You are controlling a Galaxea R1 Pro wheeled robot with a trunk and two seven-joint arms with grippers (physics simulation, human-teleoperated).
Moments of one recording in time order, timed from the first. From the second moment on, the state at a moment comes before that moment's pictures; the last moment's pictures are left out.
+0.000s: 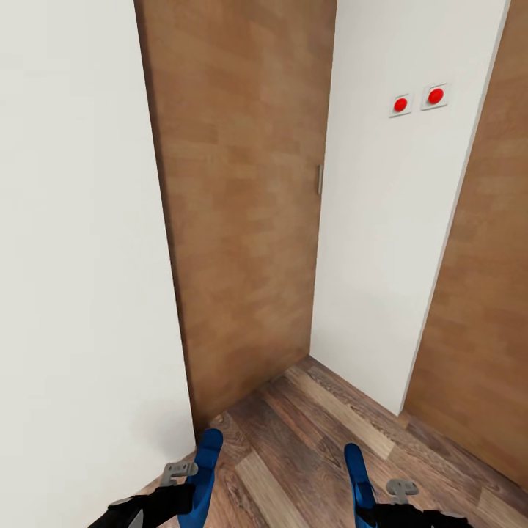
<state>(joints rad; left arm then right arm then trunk) -0.52 0.00 0.77 -0.19 -0.62 0.03 -0.54 -0.38 -0.20 -0.08 -0.37 -0.02 0.20 0.54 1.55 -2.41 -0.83</state>
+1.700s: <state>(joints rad) -0.48 0.01 0.77 -0.19 -0.62 -0.02 -0.54 -0.38 -0.20 -0.08 -0.37 -0.01 0.19 0.54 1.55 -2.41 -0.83</state>
